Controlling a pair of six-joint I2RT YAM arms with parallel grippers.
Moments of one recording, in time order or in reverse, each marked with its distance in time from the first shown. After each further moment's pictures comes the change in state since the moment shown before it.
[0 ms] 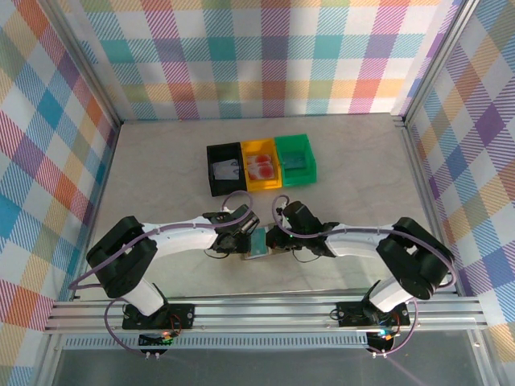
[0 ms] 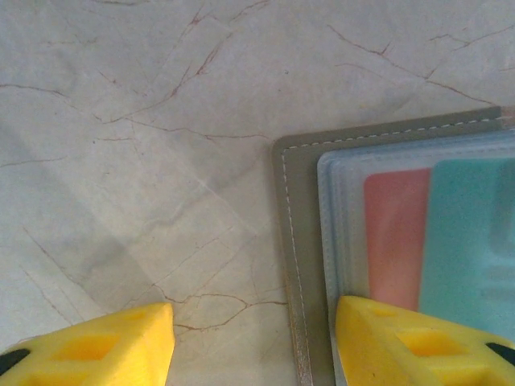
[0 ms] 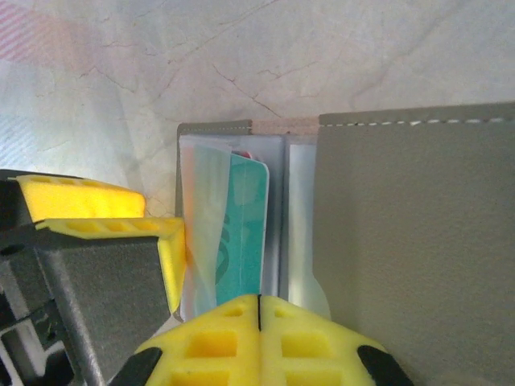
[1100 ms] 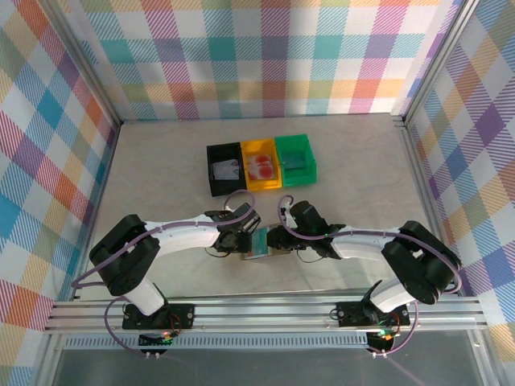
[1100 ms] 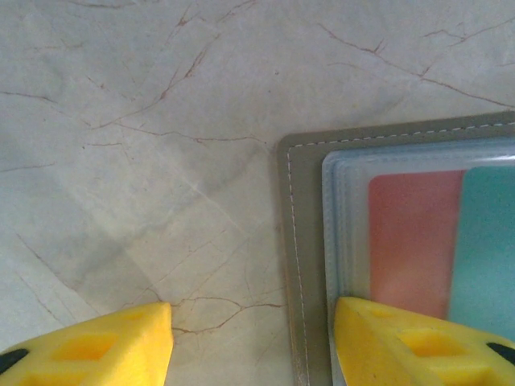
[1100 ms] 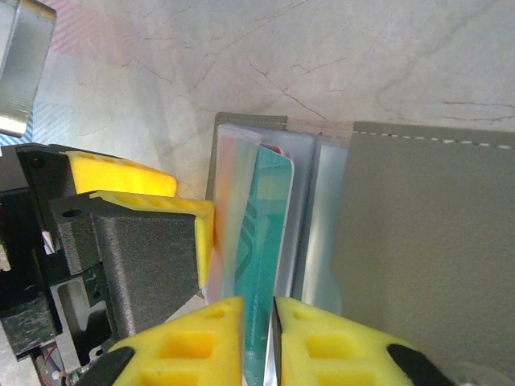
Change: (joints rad) left arm 0.000 0.023 0.024 -0.022 0.010 0.016; right arm -0.037 -0.030 -0.047 0.075 -0.095 -0.026
